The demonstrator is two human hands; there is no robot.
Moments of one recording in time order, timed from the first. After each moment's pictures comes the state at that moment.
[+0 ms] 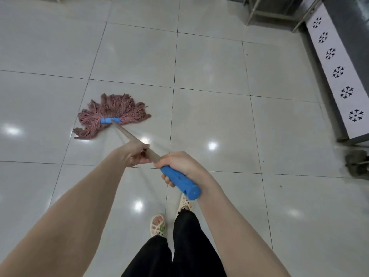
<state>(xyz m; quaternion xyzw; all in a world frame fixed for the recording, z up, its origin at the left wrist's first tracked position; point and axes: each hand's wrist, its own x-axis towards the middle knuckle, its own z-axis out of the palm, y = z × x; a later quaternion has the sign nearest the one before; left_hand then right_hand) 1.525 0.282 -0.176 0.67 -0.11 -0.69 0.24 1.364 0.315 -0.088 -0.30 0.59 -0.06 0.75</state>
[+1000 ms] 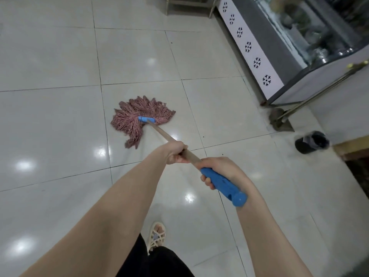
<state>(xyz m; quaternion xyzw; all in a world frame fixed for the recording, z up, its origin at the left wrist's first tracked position) 1.094 0.365 -0.163 0.55 -0.23 -0.80 0.11 0.996 0.470 -0.031 -0.17 0.73 -0.22 0.63</state>
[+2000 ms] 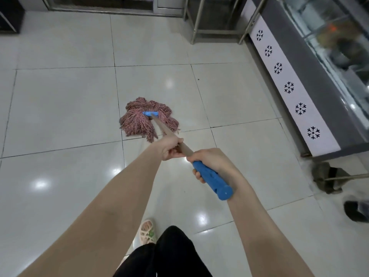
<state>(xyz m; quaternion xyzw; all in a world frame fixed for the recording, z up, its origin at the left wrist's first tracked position) 1.231 -0.264 -0.173 0.58 -0.23 -0.76 0.16 1.128 -0.169 -0.042 -0.21 0.71 -0.21 0.63</state>
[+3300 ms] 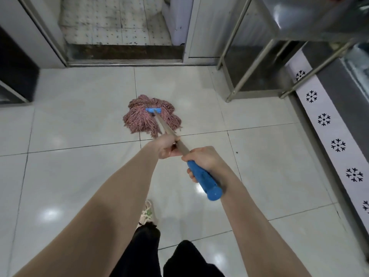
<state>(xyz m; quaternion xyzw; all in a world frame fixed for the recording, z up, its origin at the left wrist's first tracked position) 1.426 -1.098 -0.168 0.57 -0.20 -0.77 0.19 1.319 -1.011 -0.057 -0.24 0.70 -0.20 0.64</state>
